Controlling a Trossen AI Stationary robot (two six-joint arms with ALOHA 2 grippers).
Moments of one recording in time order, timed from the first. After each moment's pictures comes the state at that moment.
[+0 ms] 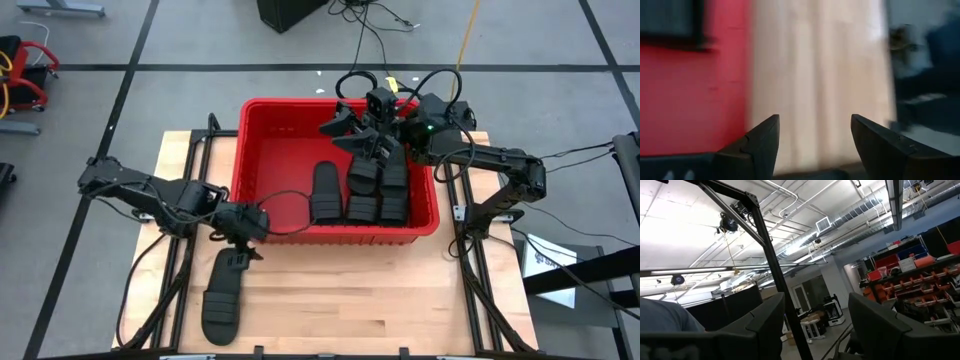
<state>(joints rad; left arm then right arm) -0.28 1.24 1.17 -0.92 0.15 -0.35 -0.25 1.53 1.48 0.66 -0.58 0.75</state>
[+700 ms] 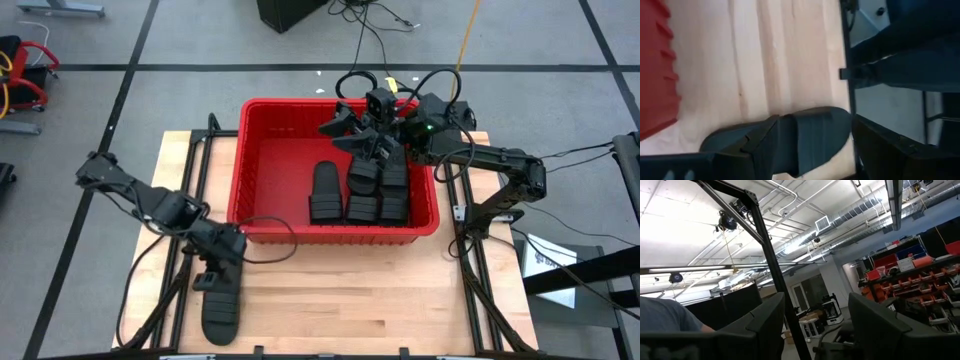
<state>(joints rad) -0.48 1.17 1.17 -1.05 0.26 -0.50 -0.25 1.53 1.48 0.65 -0.58 0.74</state>
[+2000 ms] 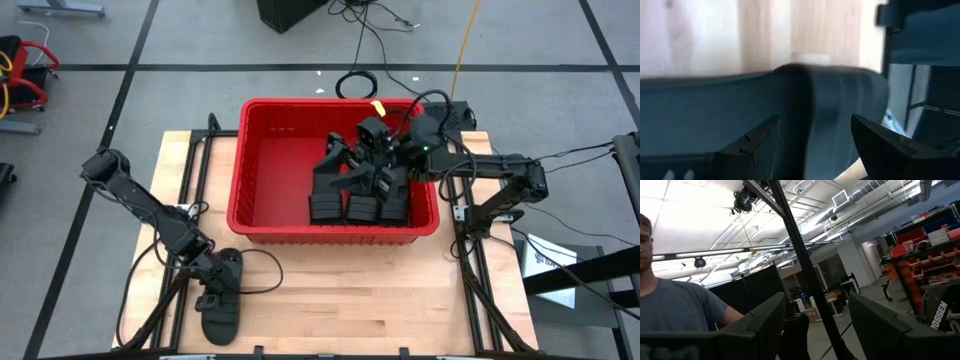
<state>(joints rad) -0.70 1.18 0.61 -0.50 0.30 -0.83 -0.09 1.53 1.48 0.56 -0.58 0.69</state>
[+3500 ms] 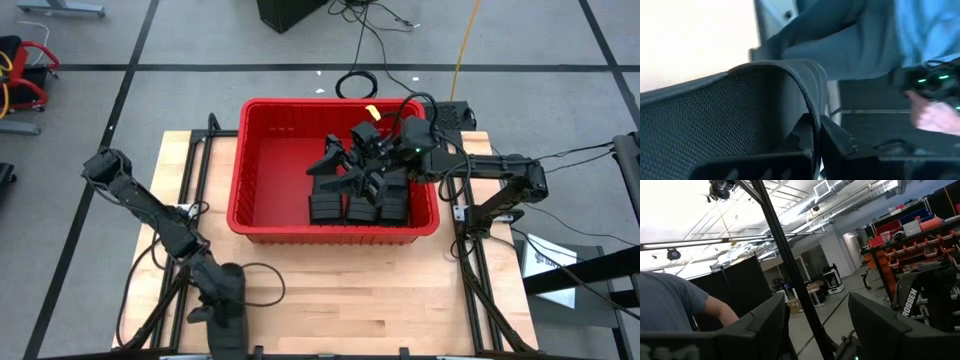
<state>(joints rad) -0.74 1.19 0.55 0.06 0.47 -0.95 -0.08 1.53 1.48 0.44 -0.52 0.60</state>
